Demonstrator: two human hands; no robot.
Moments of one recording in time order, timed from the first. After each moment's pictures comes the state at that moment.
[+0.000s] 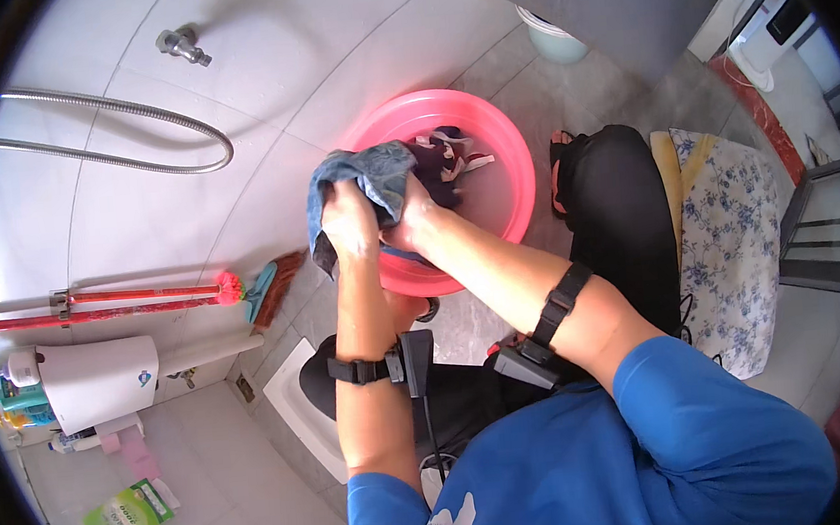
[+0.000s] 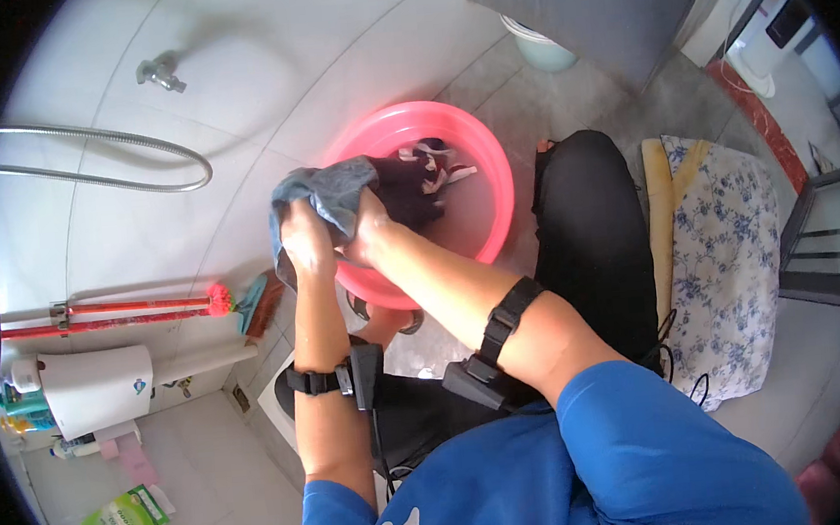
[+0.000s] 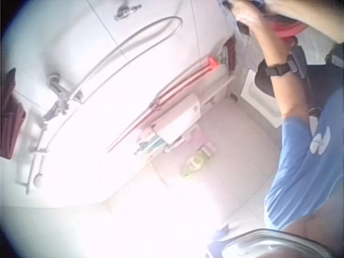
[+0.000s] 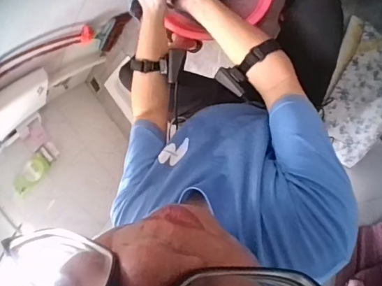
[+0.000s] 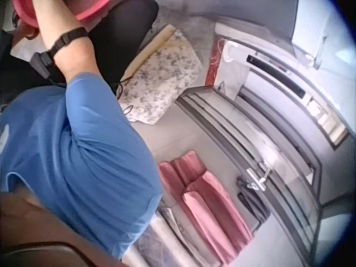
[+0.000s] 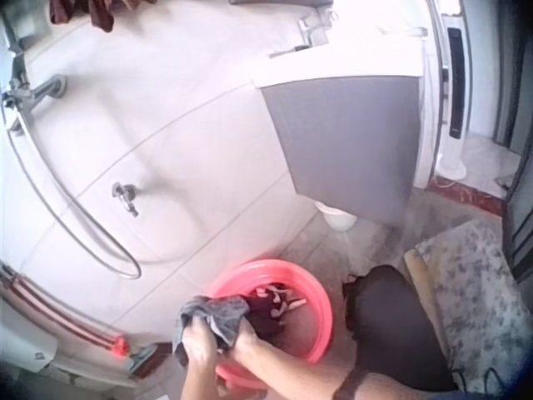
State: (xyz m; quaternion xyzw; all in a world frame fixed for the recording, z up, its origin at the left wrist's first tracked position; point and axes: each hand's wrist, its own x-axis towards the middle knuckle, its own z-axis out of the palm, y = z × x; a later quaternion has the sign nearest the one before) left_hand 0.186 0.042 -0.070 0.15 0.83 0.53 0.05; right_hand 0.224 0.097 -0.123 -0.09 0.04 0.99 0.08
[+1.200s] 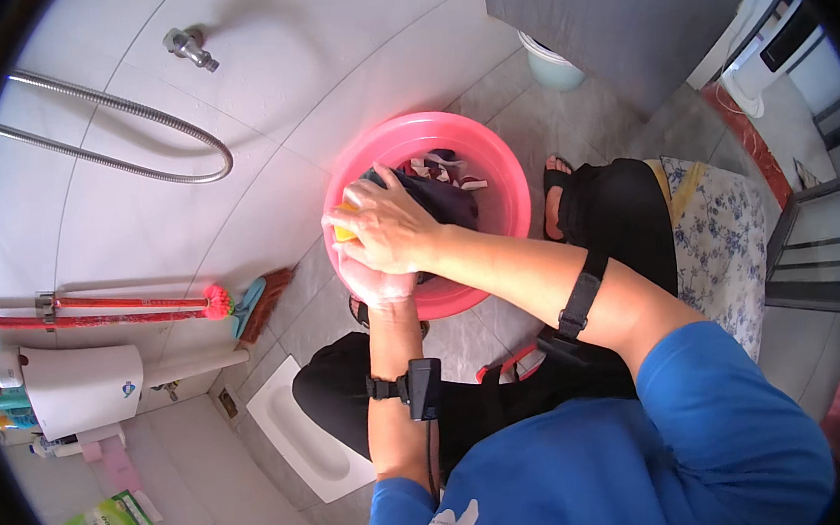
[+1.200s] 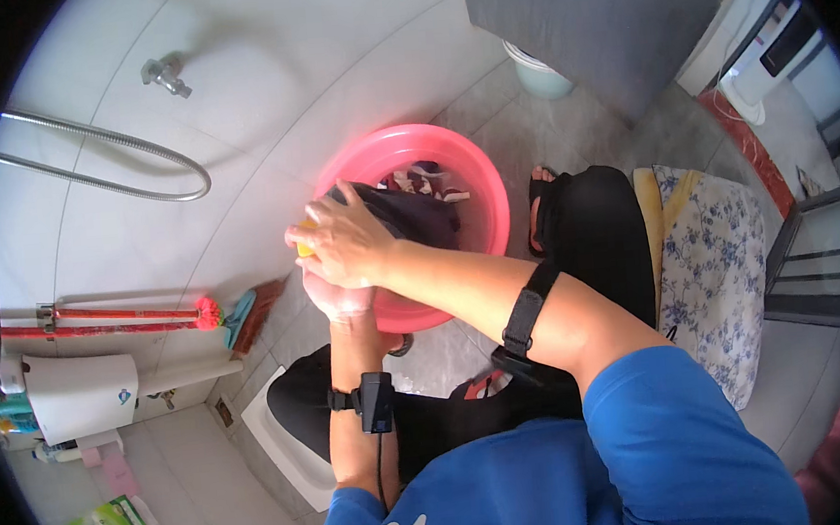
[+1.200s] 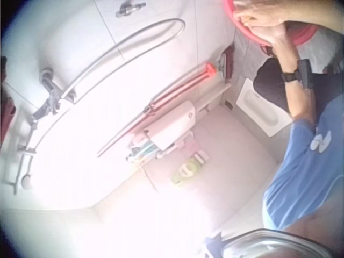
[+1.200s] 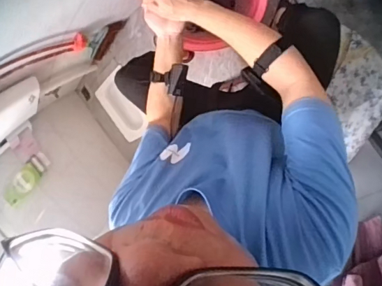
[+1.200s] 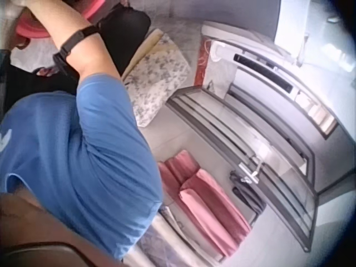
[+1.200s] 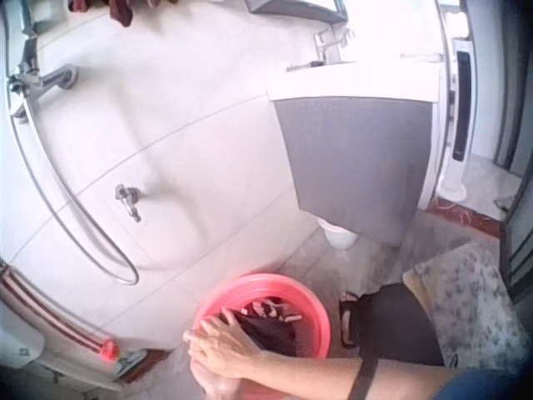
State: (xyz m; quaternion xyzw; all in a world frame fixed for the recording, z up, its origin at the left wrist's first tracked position) left_hand 0.207 0.043 -0.136 0.17 -0.05 0.87 0.45; right_hand 0.246 0.123 -0.096 -0.01 -0.91 0.21 0.35
